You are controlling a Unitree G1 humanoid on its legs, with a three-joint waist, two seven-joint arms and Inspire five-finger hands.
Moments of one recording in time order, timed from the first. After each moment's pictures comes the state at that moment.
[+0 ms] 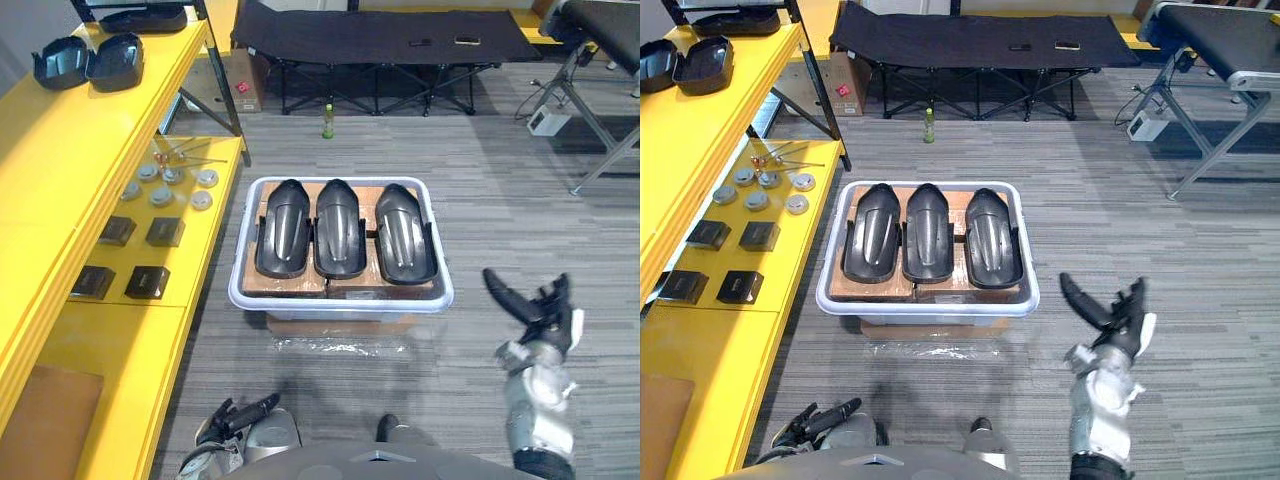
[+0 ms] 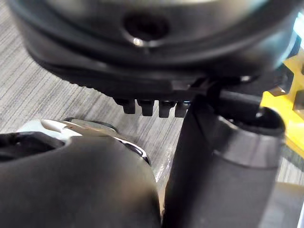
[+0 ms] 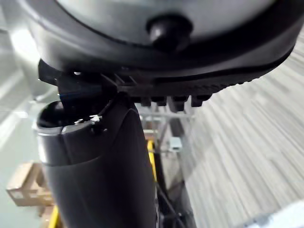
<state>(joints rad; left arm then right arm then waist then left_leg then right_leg) 0.24 0.09 0.12 0.76 -0.30 0.13 0.04 0.09 -0.17 -0.41 0.17 0.27 -0.09 -0.29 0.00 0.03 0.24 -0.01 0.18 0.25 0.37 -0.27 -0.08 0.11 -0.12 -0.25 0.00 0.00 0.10</state>
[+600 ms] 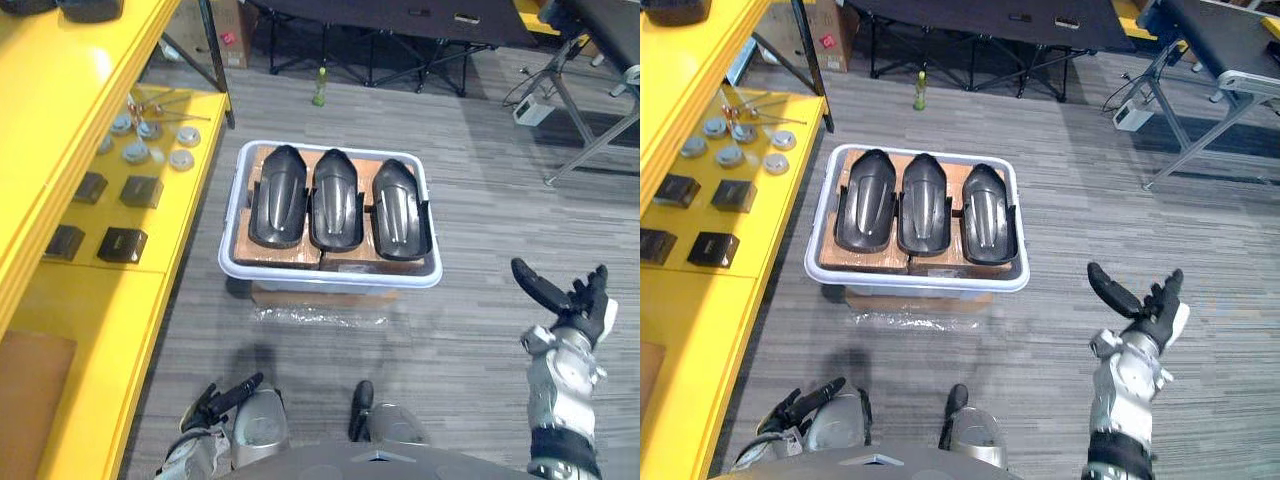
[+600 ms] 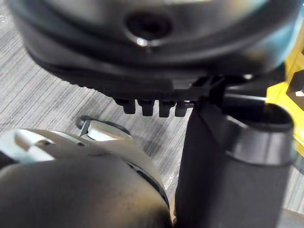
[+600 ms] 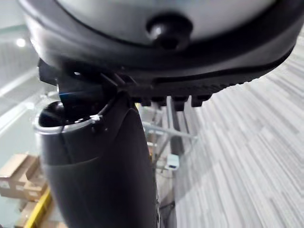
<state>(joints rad) 0.19 0.12 0.20 0.77 -0.38 0.10 0.05 -0.10 -0.25 -0.46 0.35 0.25 -0.02 -0.27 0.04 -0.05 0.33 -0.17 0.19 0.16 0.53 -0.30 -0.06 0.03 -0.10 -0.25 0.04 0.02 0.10</state>
